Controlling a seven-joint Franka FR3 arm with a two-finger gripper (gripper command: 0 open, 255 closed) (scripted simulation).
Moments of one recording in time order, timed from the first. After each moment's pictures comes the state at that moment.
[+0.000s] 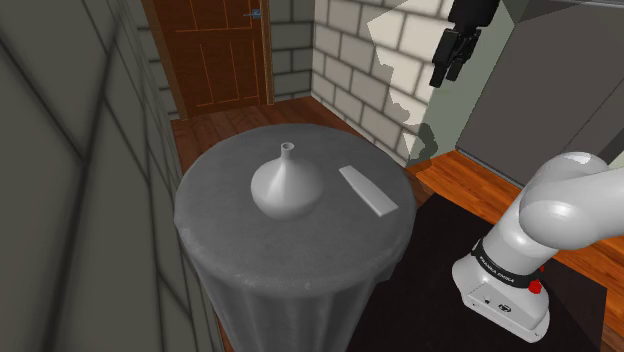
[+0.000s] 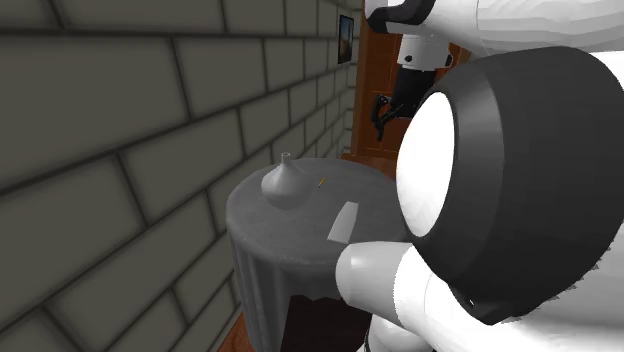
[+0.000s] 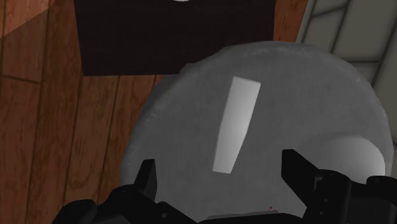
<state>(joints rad) -0.01 -0.81 -0.06 -2.31 0.03 1.49 -0.08</state>
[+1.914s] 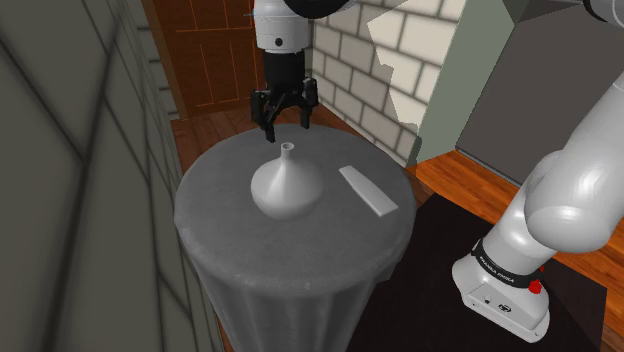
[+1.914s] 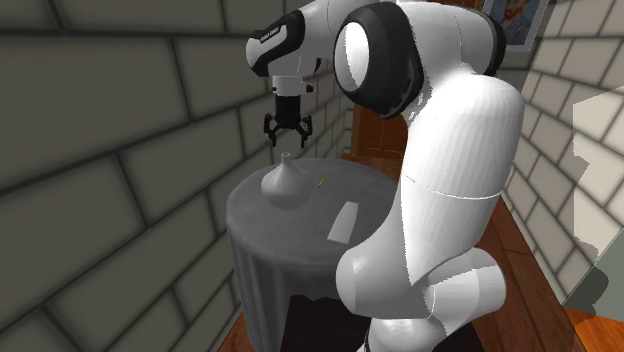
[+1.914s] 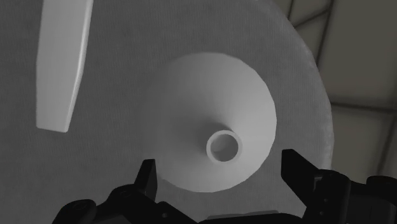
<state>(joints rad) 0.12 0.00 0.42 -1.82 0.07 1.75 0.52</state>
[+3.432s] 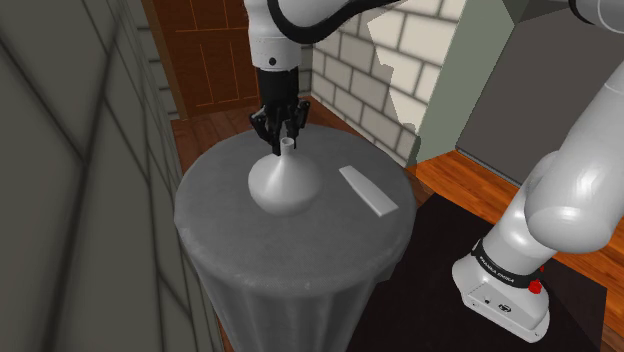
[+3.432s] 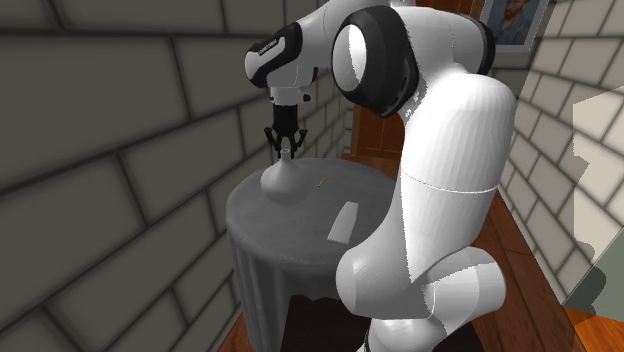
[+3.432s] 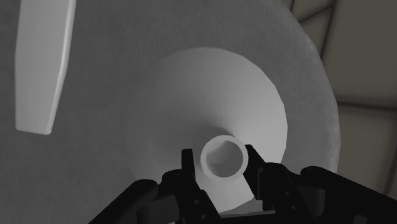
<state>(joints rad) 0.13 0.04 0.42 -1.85 0.05 1.81 0.55</state>
